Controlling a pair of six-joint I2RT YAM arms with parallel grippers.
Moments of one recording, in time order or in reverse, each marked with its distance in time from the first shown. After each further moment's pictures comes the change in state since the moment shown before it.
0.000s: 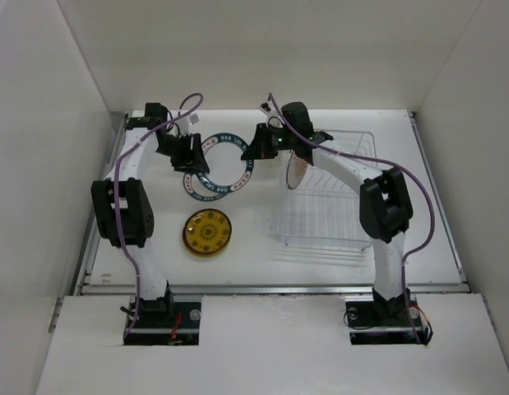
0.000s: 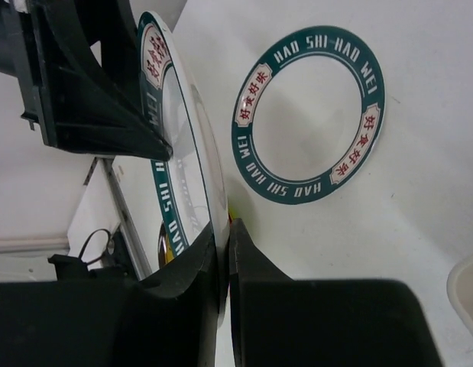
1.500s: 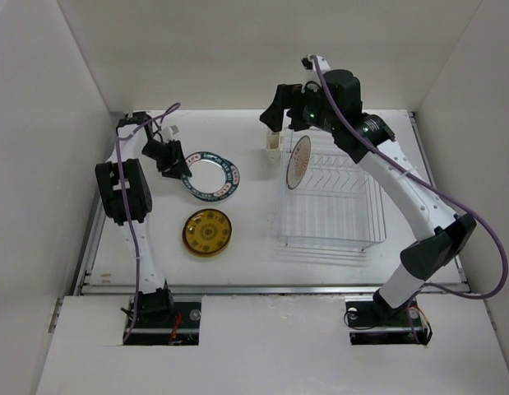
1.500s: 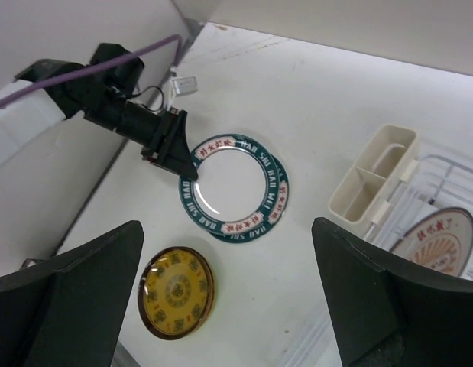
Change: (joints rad) left arm 0.153 0.353 0.228 -0.129 -0.009 -0.072; right arm 0.035 -0.412 0.134 -0.329 0.506 -0.137
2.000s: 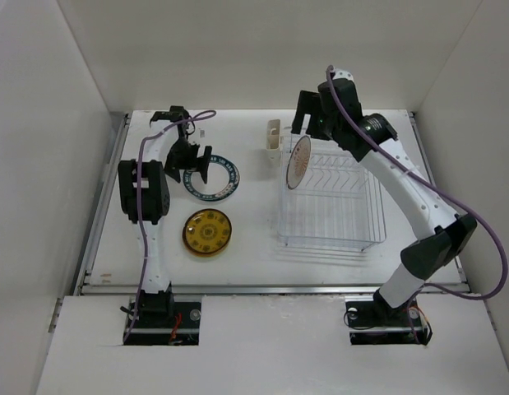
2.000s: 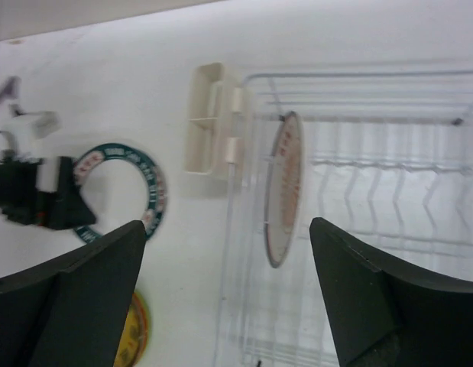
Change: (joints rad) left arm -0.217 -0.003 0.056 -0.046 -0.463 0.059; right arm -0.017 -0.010 0.000 -0.273 0.455 0.122
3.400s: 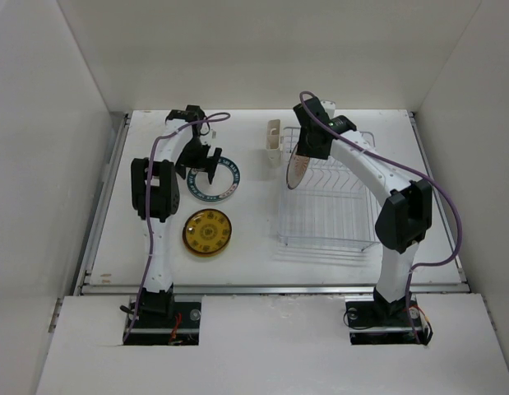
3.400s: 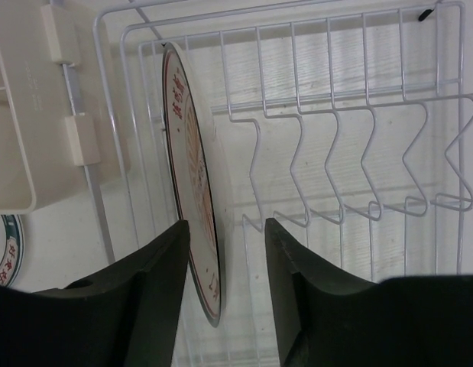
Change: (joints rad) left arm -0.087 0.071 0.097 -0.025 -0.130 0.013; right arm -0.048 0.279 -0.034 -0.119 0.130 0.096
